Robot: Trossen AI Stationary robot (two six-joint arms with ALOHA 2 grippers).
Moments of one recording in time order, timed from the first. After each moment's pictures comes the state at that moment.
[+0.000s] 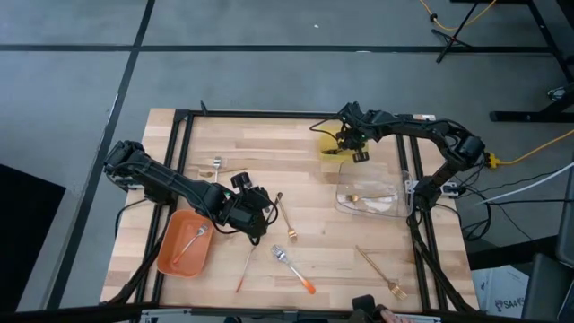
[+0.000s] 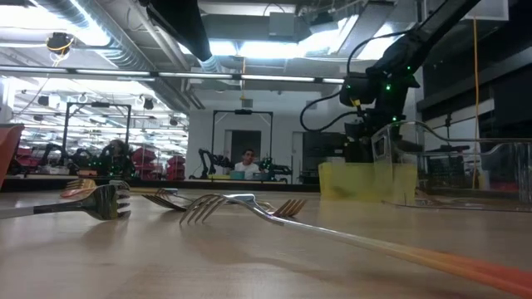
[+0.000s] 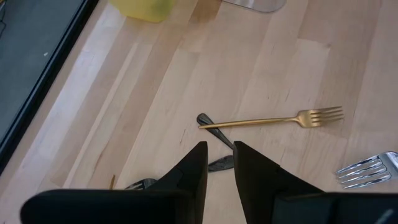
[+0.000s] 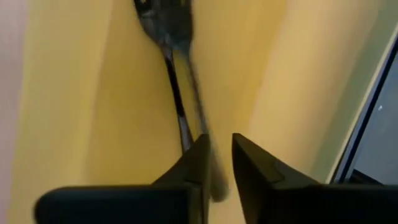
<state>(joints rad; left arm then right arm) -0.38 1.60 1.36 -0.93 -0.61 -0.59 -0.68 1.62 0.96 -0.58 0.11 -0.95</state>
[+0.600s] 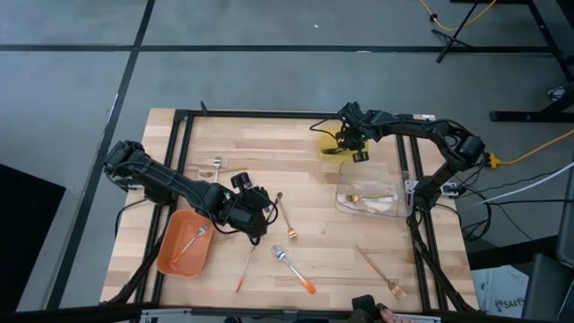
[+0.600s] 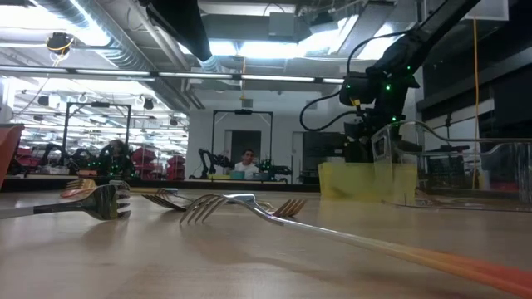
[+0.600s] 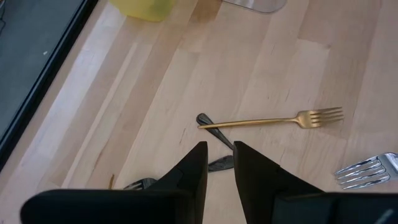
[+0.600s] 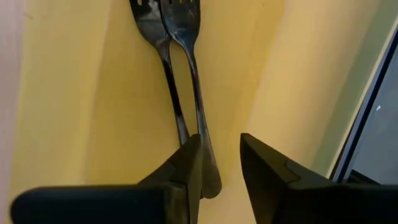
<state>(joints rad) -0.38 1.60 1.36 -0.93 -0.61 -0.60 -0.68 1.62 0.96 -0.57 0.11 -0.95</state>
